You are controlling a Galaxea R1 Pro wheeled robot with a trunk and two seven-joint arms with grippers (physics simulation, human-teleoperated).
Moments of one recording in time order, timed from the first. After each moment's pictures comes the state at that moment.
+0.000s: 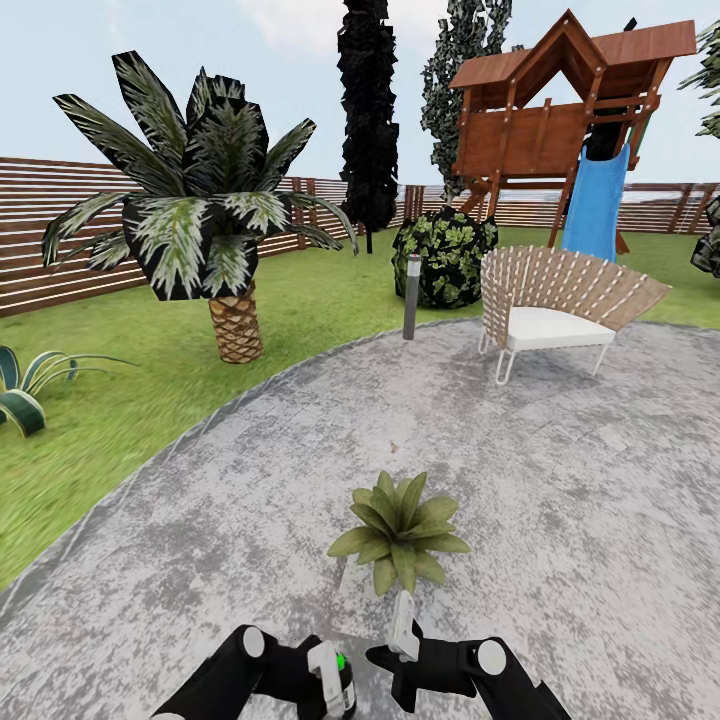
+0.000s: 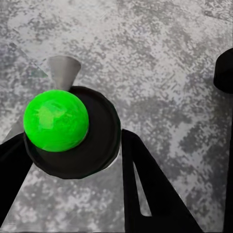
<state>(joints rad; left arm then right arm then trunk) -0.46 -0.11 -0.05 -0.55 -0.83 -0.11 -0.91 -0.36 0.06 0.10 -0.72 0.54 -0.31 0.89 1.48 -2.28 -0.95</state>
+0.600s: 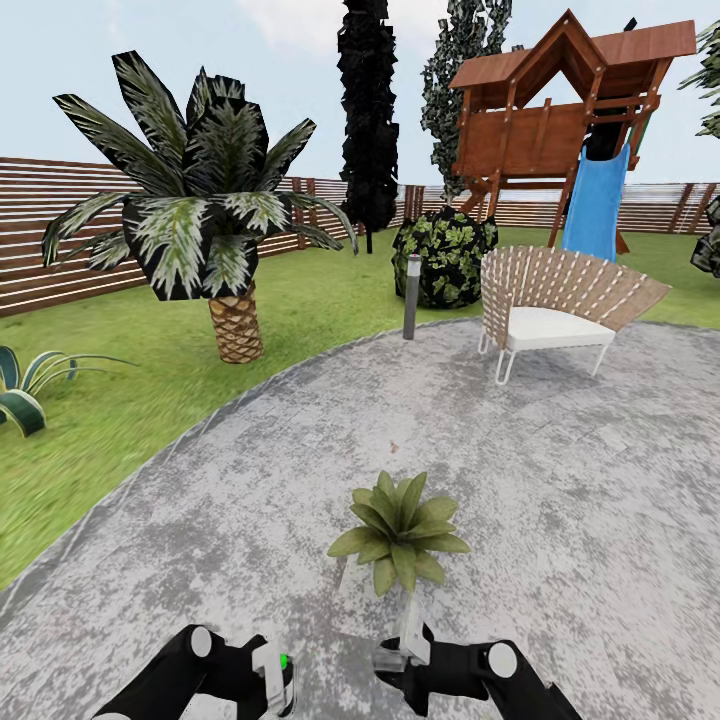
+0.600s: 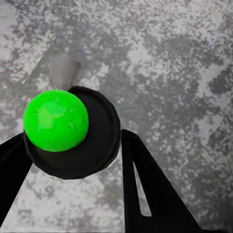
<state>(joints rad) -0.46 0.05 -0.05 -0.55 -0.83 -0.10 -0.91 -0.36 0.02 0.10 -0.70 0.54 -0.31 0.89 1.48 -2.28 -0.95</state>
